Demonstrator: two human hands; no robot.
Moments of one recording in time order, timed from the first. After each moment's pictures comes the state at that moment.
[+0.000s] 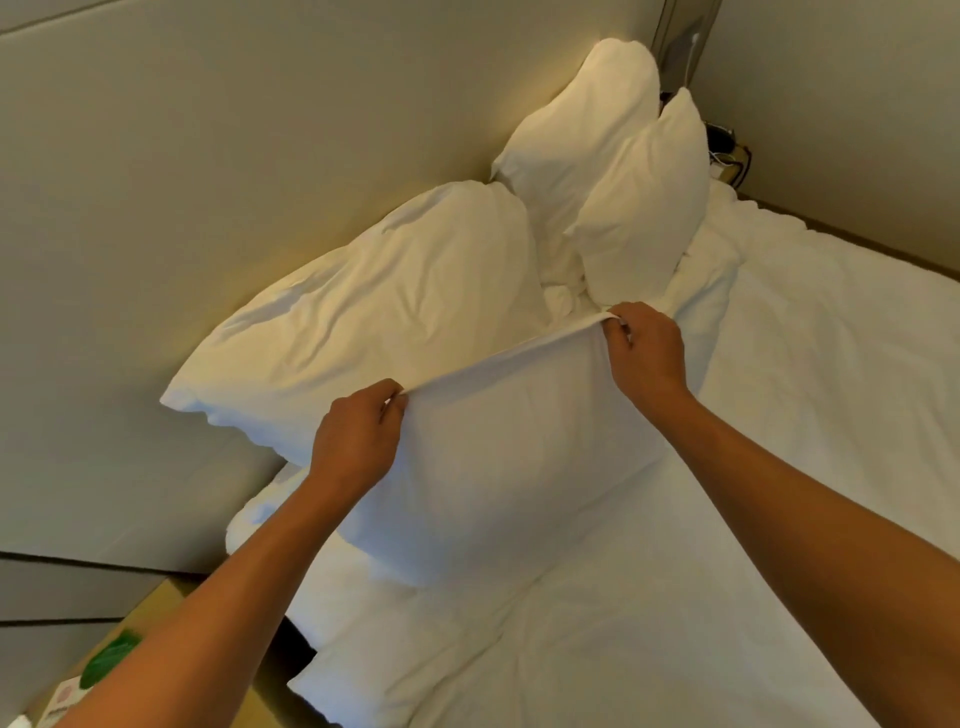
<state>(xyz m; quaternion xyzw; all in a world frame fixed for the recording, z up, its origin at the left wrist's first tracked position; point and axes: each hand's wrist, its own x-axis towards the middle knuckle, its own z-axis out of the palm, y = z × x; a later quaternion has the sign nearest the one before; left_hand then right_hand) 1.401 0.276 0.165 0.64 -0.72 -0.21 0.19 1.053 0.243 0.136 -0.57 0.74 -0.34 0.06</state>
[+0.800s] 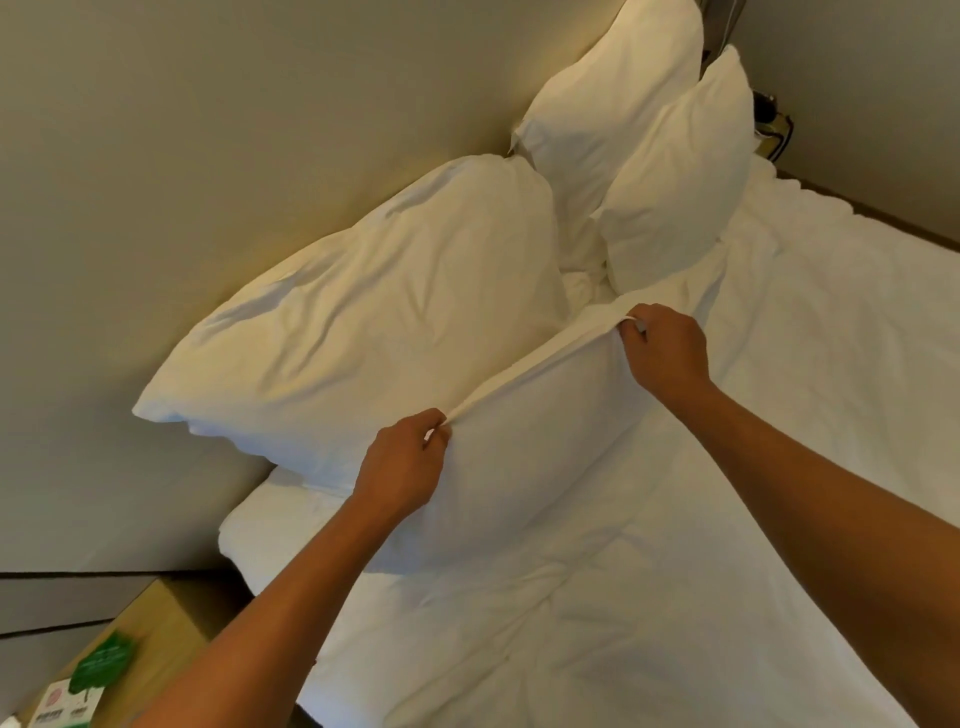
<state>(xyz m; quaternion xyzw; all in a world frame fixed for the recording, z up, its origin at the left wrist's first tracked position) 1.371 0.239 0.111 0.65 -0.67 -0.34 0.10 1.030 0.168 0.084 -0.61 0.76 -0.21 0.06</state>
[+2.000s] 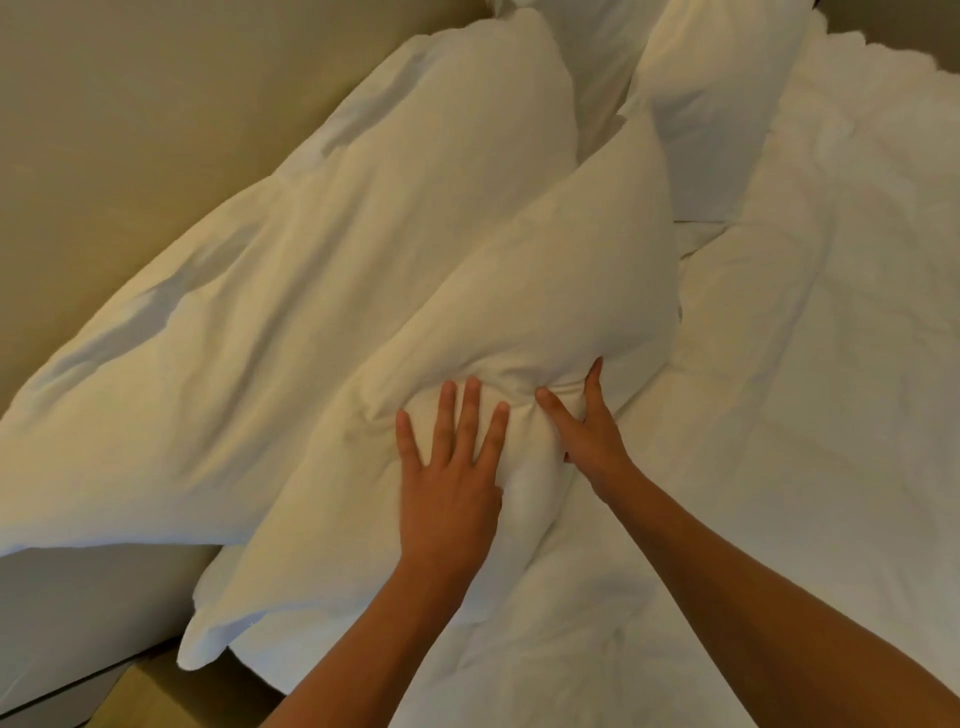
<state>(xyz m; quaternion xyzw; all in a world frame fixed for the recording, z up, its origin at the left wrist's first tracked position) 1.356 0.174 -0.064 0.50 -0.87 0.00 -0.02 1.156 0.154 -0.137 -0.28 0.77 -0.33 0.47</state>
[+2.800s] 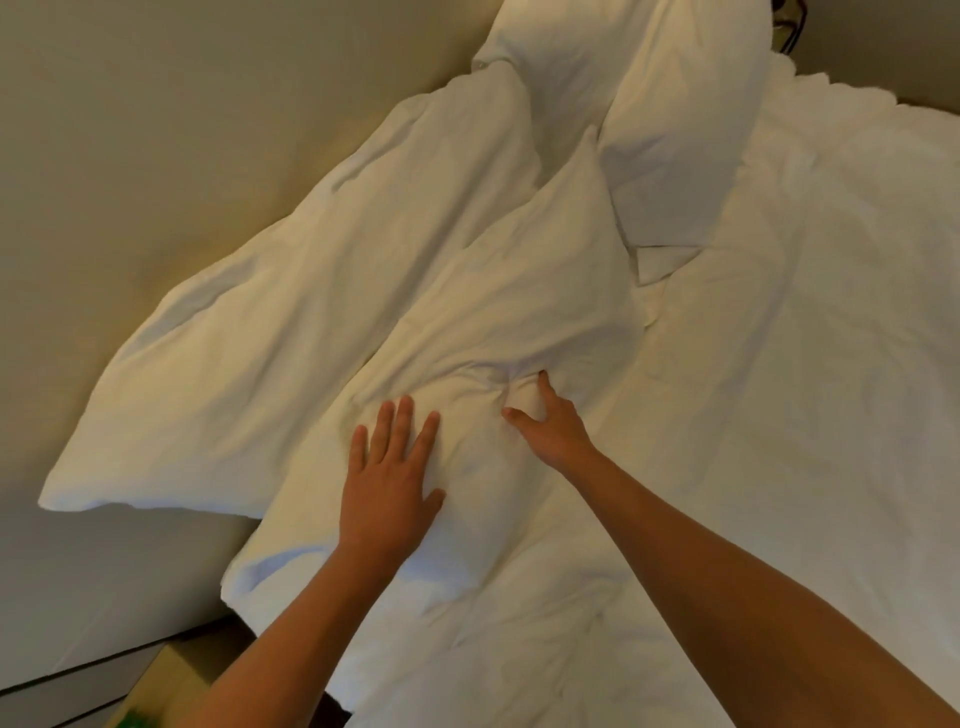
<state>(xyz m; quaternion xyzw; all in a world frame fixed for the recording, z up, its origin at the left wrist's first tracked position) 1.403 0.185 -0.017 0.54 -0.83 -0.06 -0.10 1.160 0.157 -0.106 -0.38 0.76 -0.20 0.48</state>
